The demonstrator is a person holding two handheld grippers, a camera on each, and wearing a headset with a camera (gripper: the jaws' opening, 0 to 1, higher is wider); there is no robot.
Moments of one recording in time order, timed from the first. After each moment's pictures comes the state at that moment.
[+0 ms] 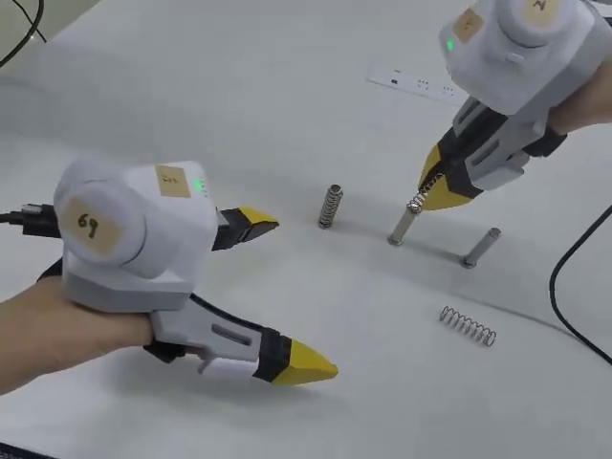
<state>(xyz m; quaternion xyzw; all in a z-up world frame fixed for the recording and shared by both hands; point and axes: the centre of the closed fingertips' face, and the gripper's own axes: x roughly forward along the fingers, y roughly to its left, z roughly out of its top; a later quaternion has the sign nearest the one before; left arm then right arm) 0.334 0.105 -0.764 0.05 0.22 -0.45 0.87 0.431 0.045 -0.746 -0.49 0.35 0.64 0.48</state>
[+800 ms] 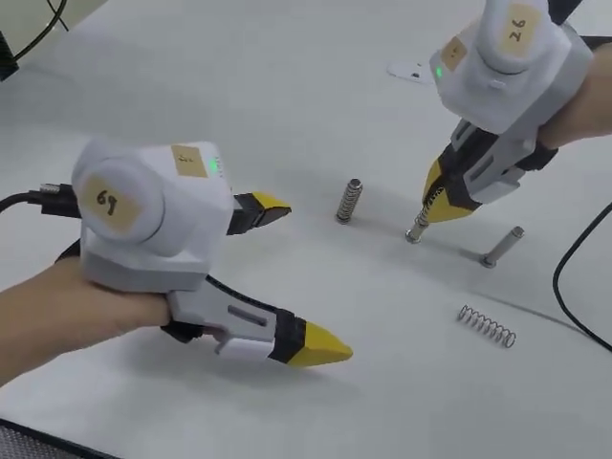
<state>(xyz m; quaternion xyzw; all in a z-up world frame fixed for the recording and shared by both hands) 0.340 0.111 -0.762 0.04 0.21 -0.44 0.87 0.428 0.047 -0.775 -0.51 0.37 0.64 0.44</state>
